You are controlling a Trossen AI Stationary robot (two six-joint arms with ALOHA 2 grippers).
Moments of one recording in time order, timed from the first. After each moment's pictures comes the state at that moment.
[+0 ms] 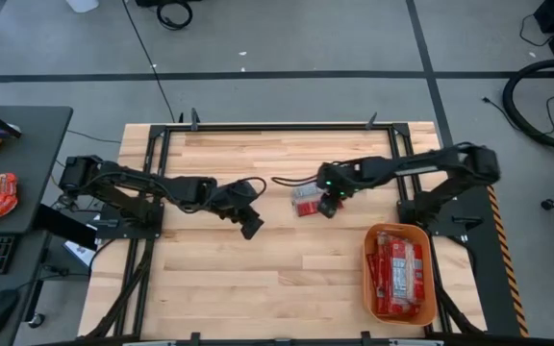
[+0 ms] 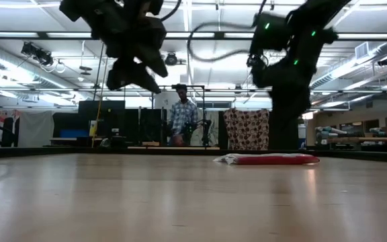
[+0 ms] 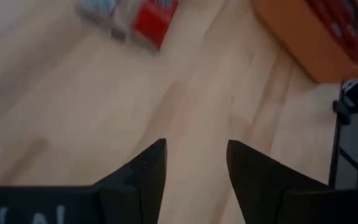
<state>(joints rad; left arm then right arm) -0.06 1.44 0.91 -0.23 -0.01 -0.72 -0.15 1.44 0.87 -0.60 0.06 0.46</state>
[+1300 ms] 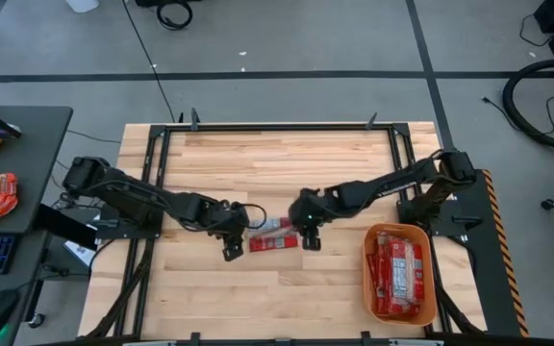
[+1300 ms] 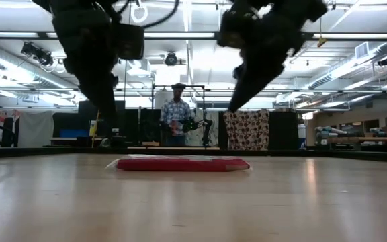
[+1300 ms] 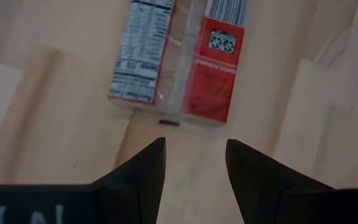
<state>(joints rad) -0.23 1.48 0.91 -0.52 -0.09 -0.57 0.12 1.67 1.11 -0.42 0.05 0.13</state>
